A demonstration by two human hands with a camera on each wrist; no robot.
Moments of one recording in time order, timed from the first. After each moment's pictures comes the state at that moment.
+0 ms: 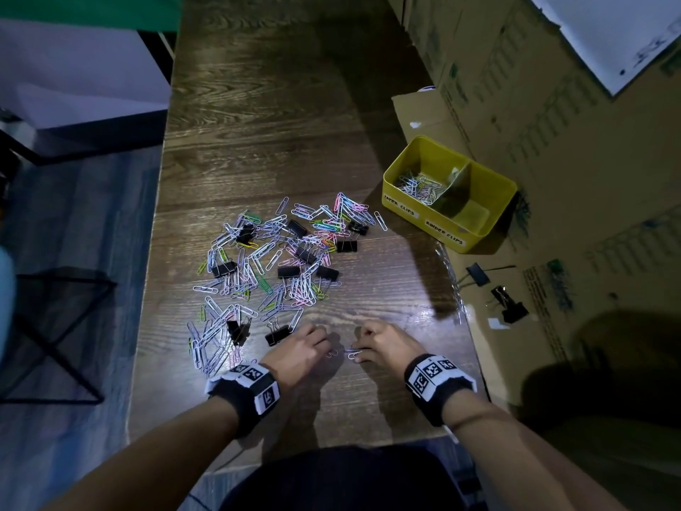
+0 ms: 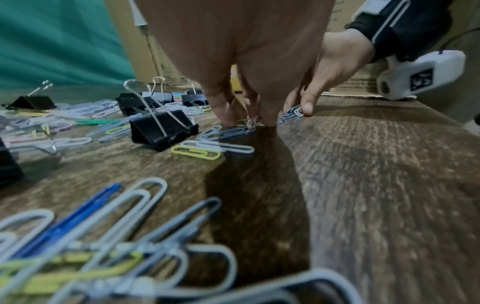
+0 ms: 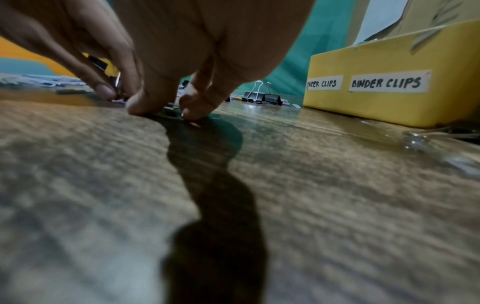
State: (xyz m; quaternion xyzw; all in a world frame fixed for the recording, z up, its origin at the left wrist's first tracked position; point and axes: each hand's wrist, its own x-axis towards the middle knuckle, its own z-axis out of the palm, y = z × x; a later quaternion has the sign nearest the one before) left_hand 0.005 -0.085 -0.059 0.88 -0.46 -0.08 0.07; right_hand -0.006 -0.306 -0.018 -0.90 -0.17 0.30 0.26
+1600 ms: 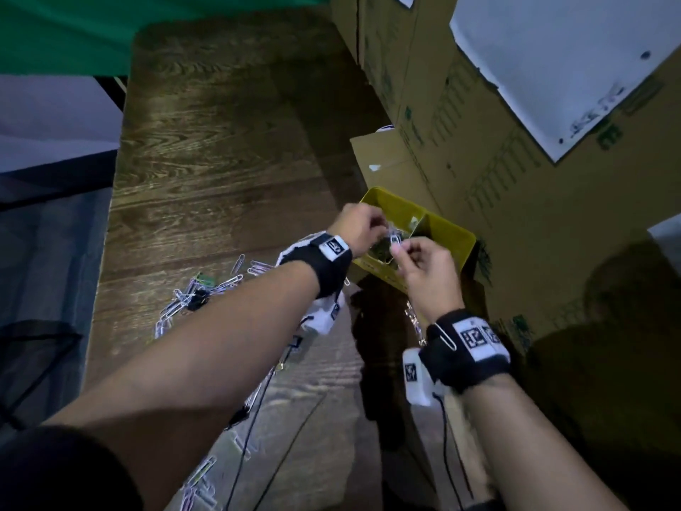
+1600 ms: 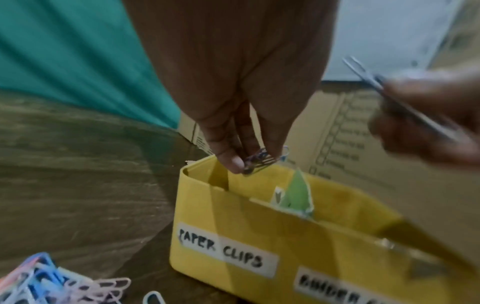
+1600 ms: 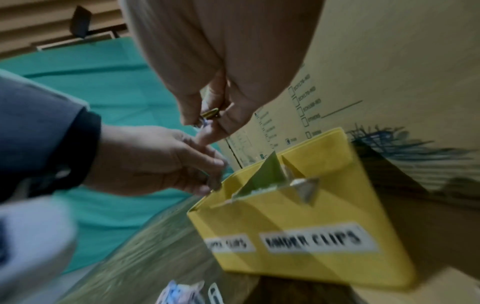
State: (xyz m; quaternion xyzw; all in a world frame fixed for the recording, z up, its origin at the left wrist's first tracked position) left_hand 0.253 -0.292 0.082 0.91 -0.23 -0.15 0.32; right_hand 0.137 -0.405 0.085 -0.83 0.17 -0.07 0.53
